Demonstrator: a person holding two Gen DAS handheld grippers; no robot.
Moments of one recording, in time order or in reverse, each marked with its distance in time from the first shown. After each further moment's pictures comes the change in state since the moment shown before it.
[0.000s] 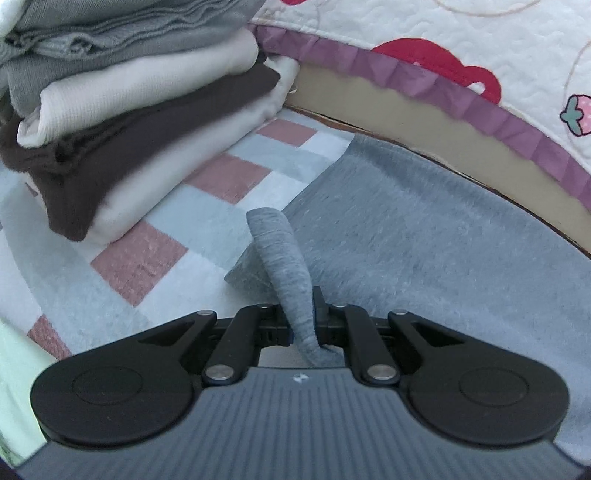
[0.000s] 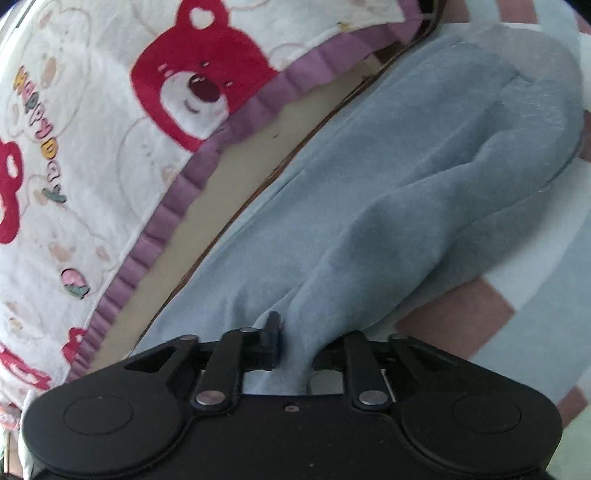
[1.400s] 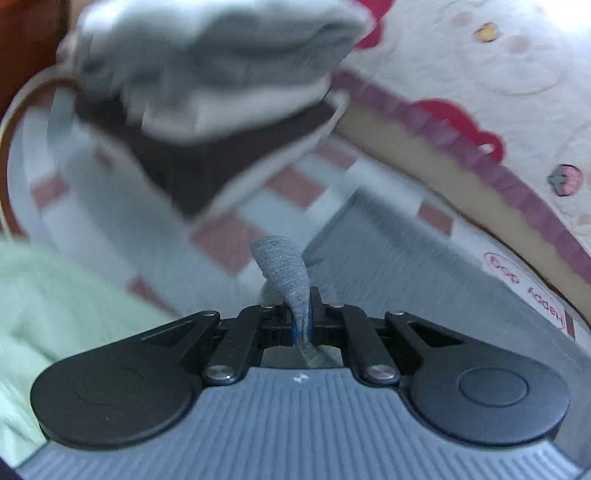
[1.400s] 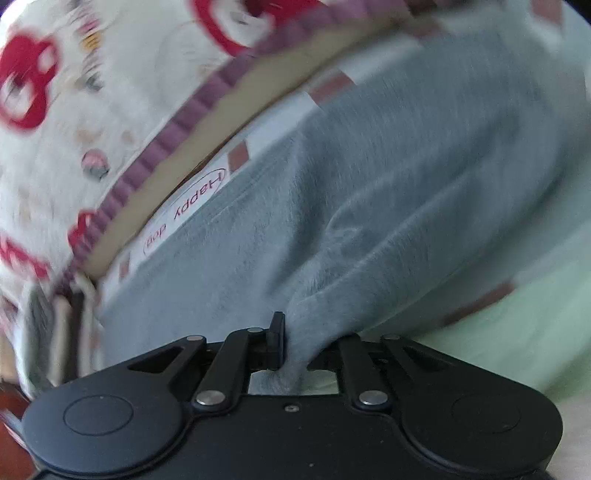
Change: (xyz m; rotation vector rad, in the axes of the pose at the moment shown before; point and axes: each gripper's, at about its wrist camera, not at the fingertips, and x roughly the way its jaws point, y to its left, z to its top) left arm -0.084 0.072 -0.014 -0.171 -0.010 -0.026; right arm -0.056 0.014 -0.030 -0.072 0.314 -0.009
